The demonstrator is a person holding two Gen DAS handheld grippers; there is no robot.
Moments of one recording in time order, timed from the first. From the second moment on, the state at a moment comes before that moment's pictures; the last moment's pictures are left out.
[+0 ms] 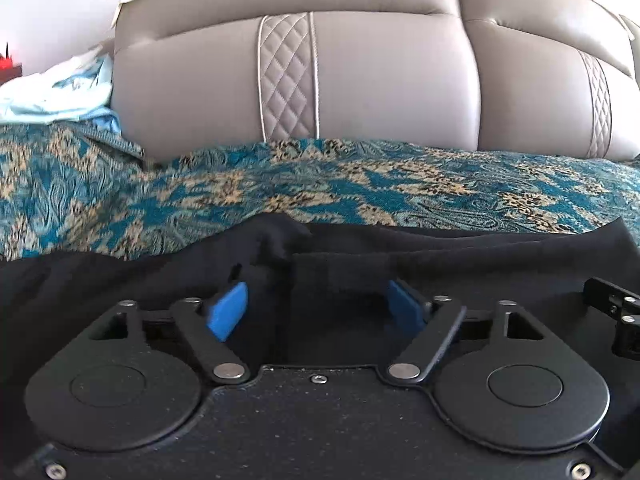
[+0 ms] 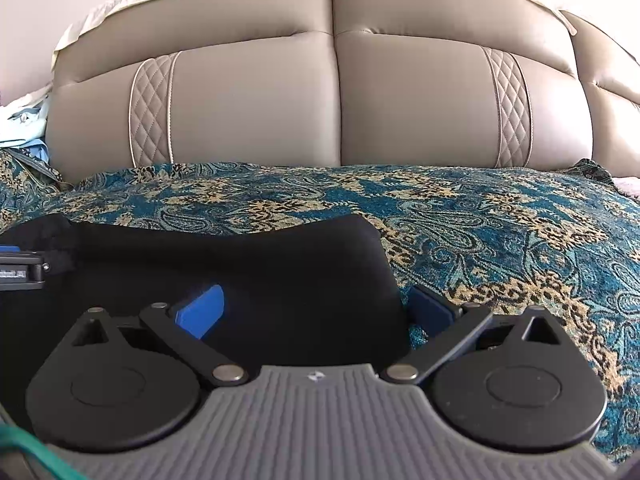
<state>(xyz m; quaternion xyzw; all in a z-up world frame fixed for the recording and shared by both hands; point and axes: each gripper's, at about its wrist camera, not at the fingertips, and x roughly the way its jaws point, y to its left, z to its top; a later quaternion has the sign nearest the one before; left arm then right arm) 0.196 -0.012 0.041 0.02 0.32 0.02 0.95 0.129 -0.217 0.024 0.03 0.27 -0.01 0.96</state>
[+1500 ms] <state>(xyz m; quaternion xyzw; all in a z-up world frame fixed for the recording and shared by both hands) 0.060 0.210 0.055 -0.09 0.31 0.18 0.93 0.071 -0.045 0.023 -0.10 0.22 0.20 0.95</state>
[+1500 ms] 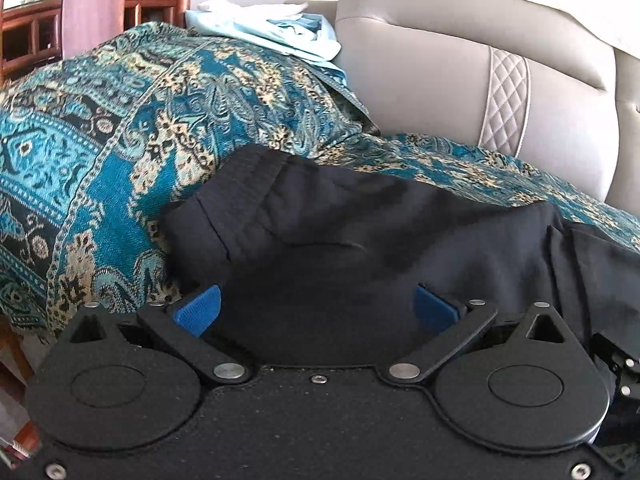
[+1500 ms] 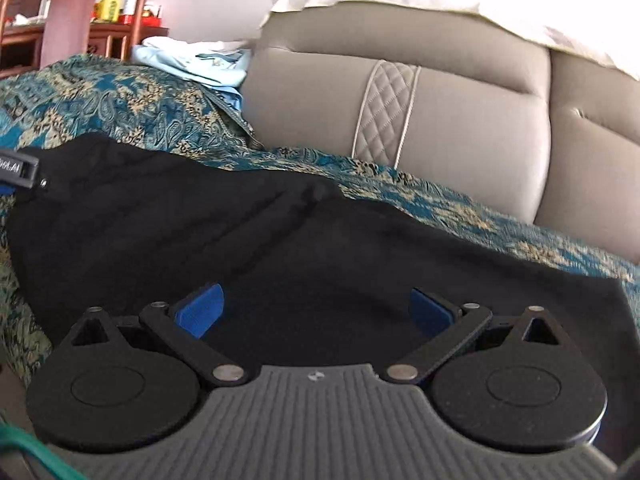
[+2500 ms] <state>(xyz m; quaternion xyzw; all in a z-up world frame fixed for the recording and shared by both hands) 0.050 0.248 0.023 -0.16 0.26 0.20 0.93 0.069 -0.052 0.021 -0.08 0.22 0.21 0.95</state>
